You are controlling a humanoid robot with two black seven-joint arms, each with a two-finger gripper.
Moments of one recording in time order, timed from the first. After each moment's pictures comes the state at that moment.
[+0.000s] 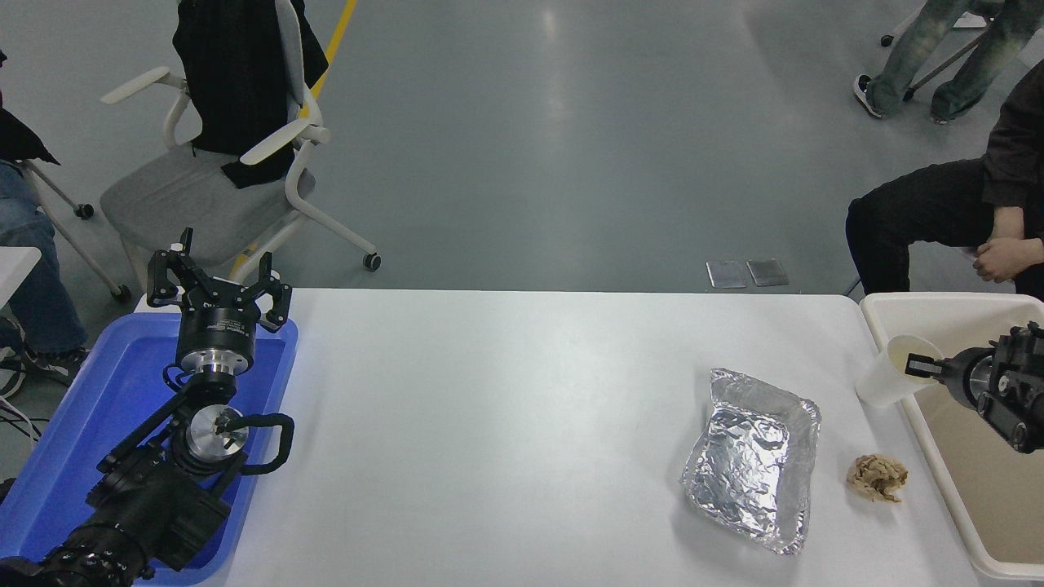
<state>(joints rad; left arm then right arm) -0.54 0.16 -1.09 -0.55 0.03 -0.40 -0.56 0.89 -0.46 -0.62 0.26 -0.68 0.16 0.06</state>
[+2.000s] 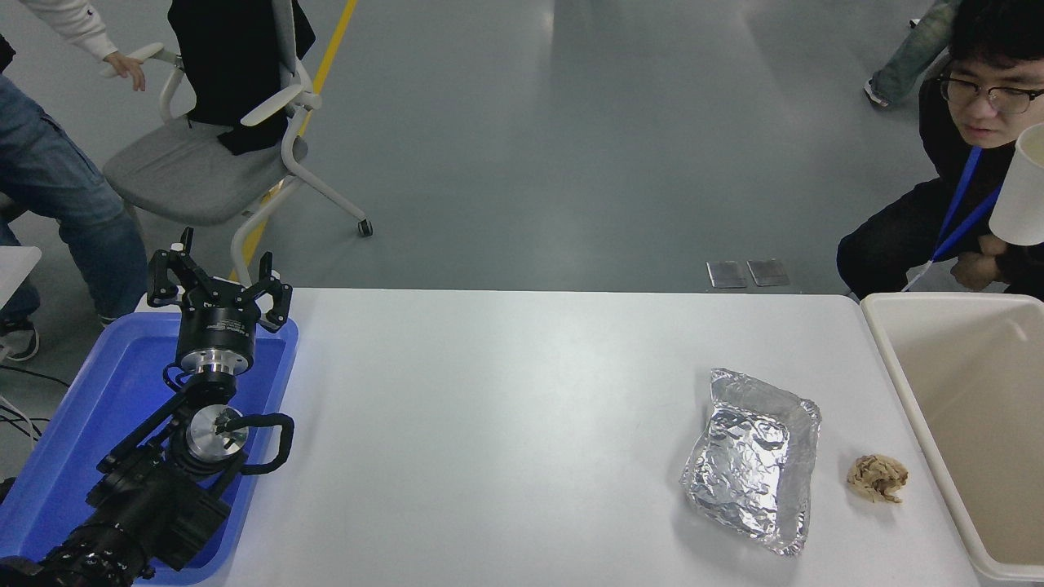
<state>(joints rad) -0.54 0.16 -1.09 -0.55 0.03 -0.40 -0.56 1.99 -0.84 -1.29 0.85 -0.71 0.50 0.06</state>
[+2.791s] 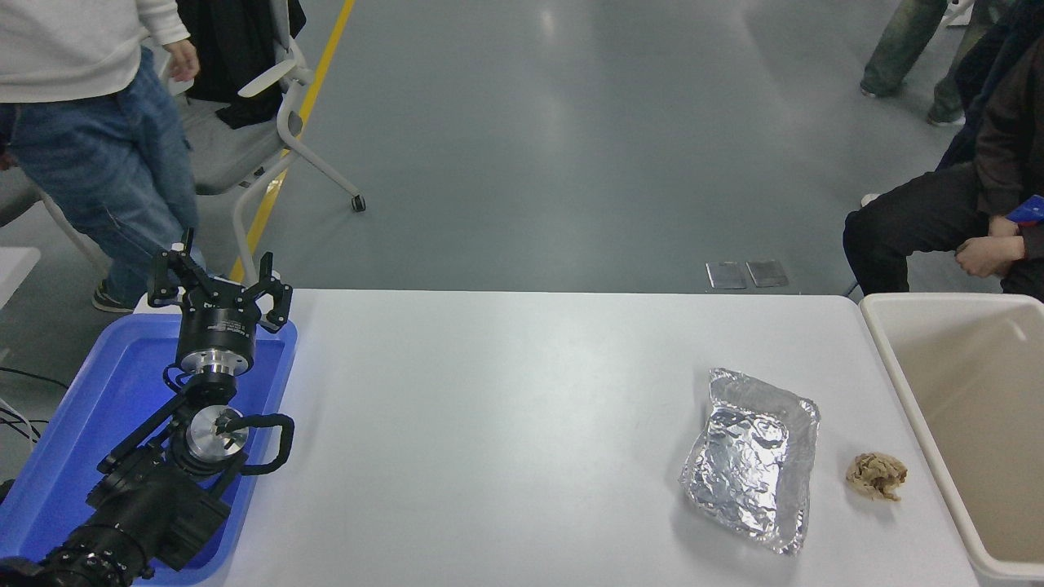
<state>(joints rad) -0.54 0.16 -1.09 -0.55 0.03 -0.40 -0.56 0.94 -0.72 -0.69 0.25 -0.62 0.25 0.09</state>
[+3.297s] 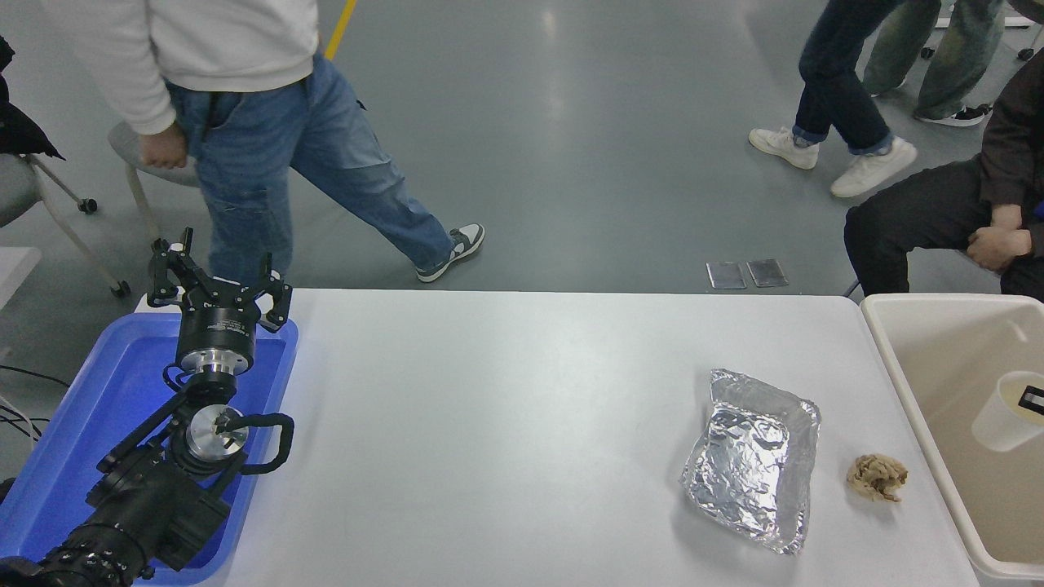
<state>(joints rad) -0.54 0.16 -1.09 -0.55 0.03 -0.40 -0.56 0.73 -0.57 -0.58 0.17 -0.50 0.15 0.09</state>
